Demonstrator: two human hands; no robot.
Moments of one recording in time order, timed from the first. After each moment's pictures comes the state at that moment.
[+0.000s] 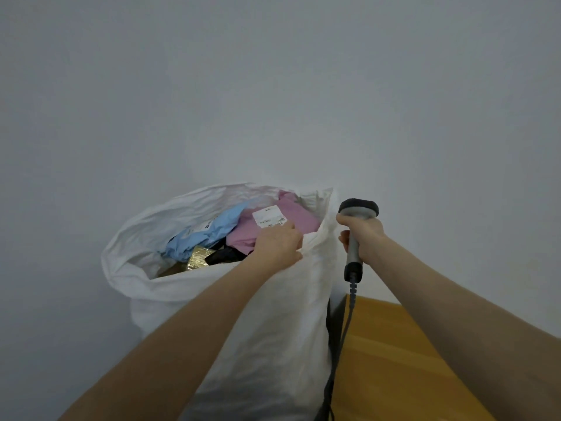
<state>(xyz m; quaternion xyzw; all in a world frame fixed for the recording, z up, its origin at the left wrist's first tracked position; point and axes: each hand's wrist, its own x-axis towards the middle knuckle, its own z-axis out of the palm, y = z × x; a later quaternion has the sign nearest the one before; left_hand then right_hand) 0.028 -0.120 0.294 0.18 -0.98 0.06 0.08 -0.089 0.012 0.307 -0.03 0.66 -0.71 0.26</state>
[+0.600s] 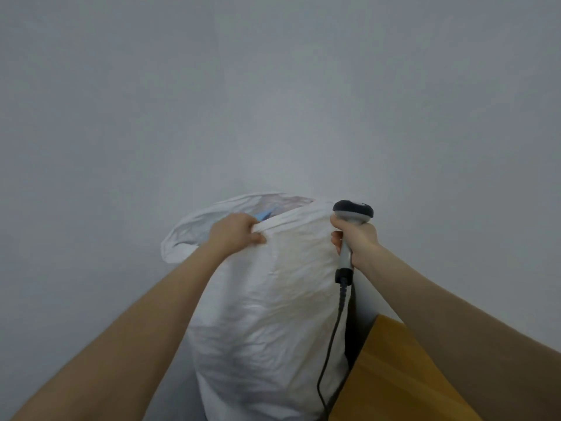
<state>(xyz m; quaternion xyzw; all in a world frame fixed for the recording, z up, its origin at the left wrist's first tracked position) 0.097 -0.090 0.363 0.43 -0.89 -0.03 0.13 -0.104 0.037 0.325 -0.14 0.57 -0.73 0.36</state>
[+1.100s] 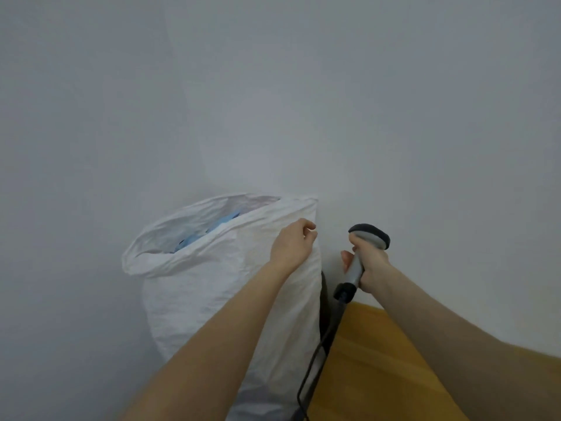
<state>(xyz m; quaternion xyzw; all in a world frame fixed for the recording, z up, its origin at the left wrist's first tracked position) -0.025 -0.001 0.307 0.30 -0.88 -0.24 0.28 -0.125 0.113 0.288 0.04 0.53 -0.75 0.39</state>
